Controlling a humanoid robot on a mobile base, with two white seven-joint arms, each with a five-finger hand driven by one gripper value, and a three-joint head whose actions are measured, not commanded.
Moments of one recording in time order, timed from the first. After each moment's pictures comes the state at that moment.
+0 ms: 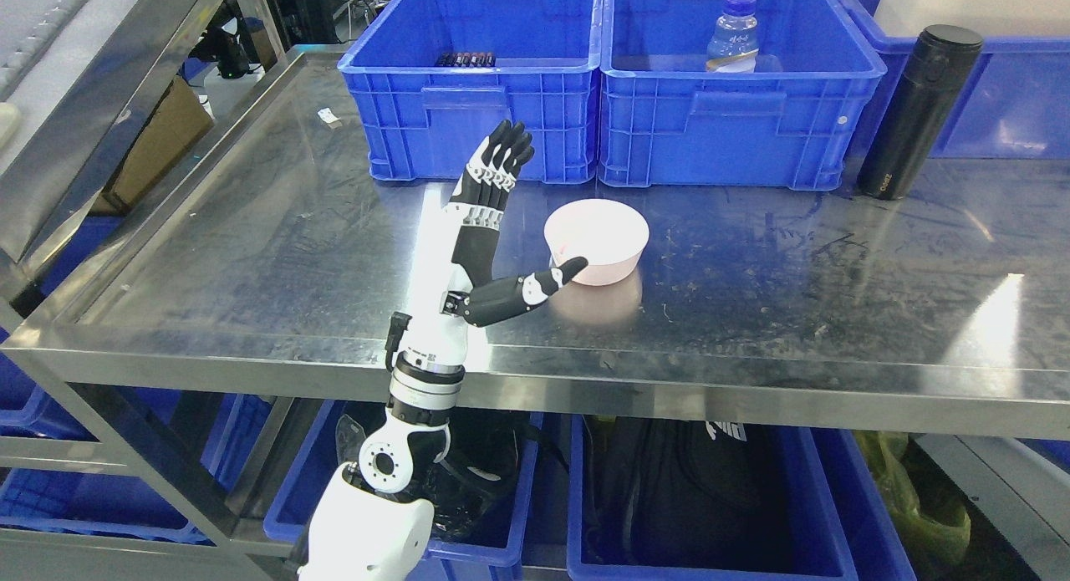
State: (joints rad) left arm -0.16 0.01 -0.27 -1.62 0.20 -0.63 -0.13; right arm 0.00 0.00 0.05 0.00 0.05 -0.08 -0.02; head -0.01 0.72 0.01
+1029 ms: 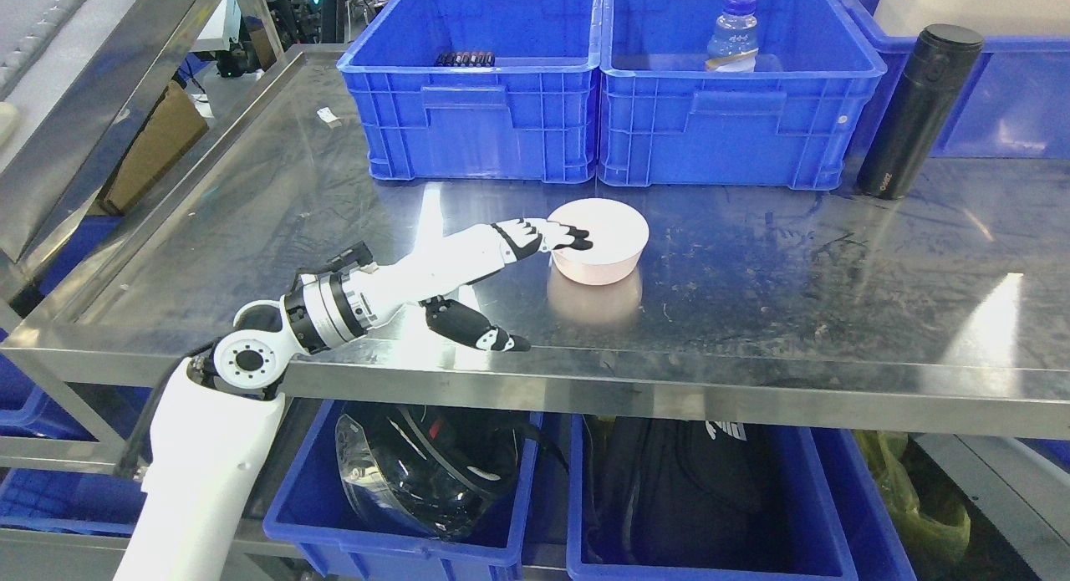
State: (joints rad) left arm -0.39 0.33 -0.14 -1.61 -0.12 -0.52 -0.89; right arm 0.00 0.00 0.05 0.00 0.05 -0.08 -0.02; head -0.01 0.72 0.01
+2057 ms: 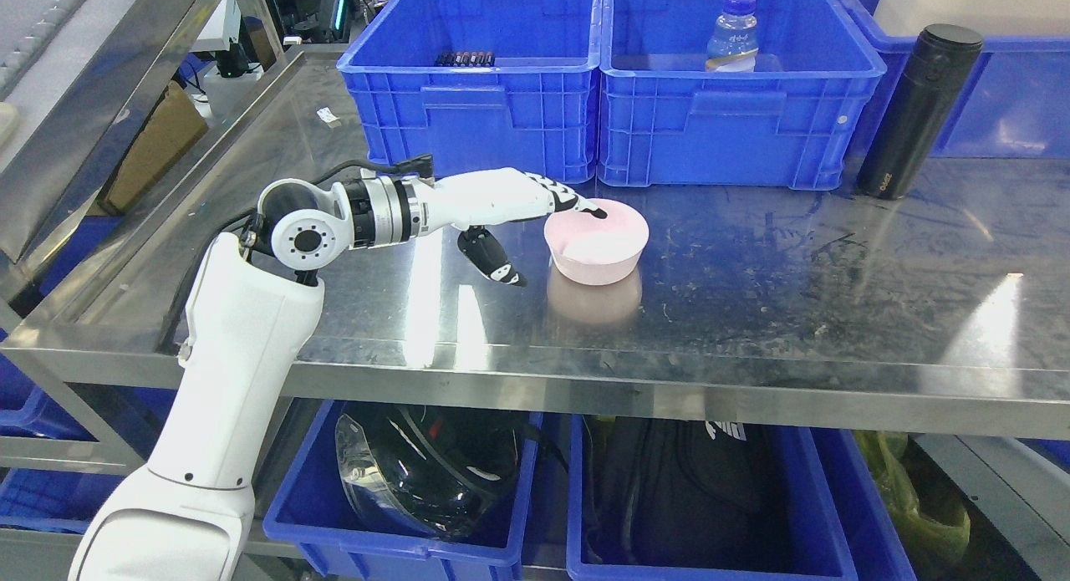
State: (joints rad) left arm -0.71 0.26 -0.30 -1.42 -0.49 -0.45 -1.00; right arm 0.00 0.00 0.05 0.00 0.05 -0.08 -0.02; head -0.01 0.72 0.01
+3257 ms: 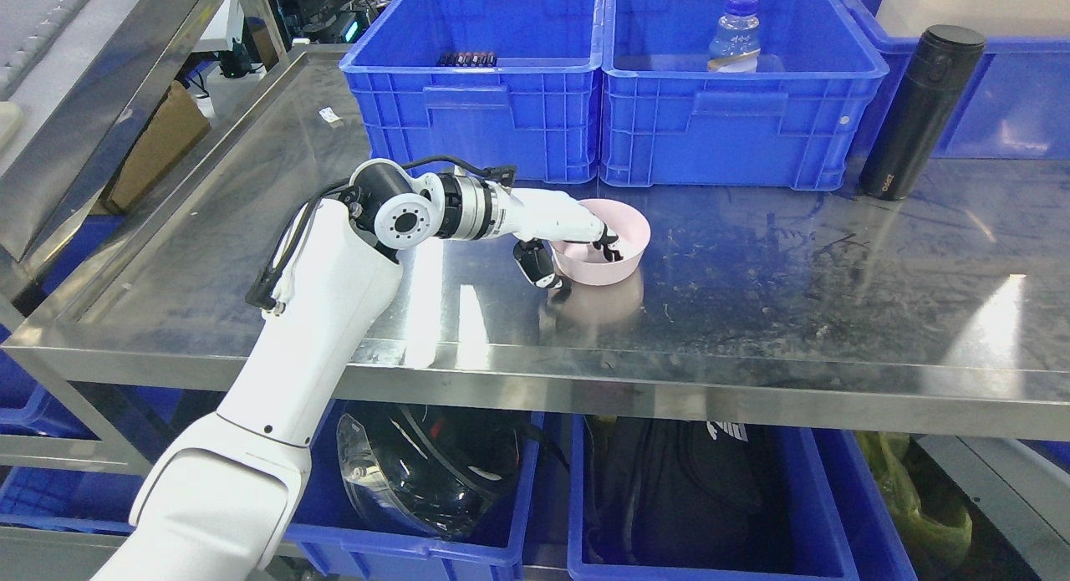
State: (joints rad) left arm -0.84 0.15 -0.43 -1.19 -0.68 -0.50 -1.04; right arm 0.00 0.00 0.05 0.00 0.05 -0.08 -0.02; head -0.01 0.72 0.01
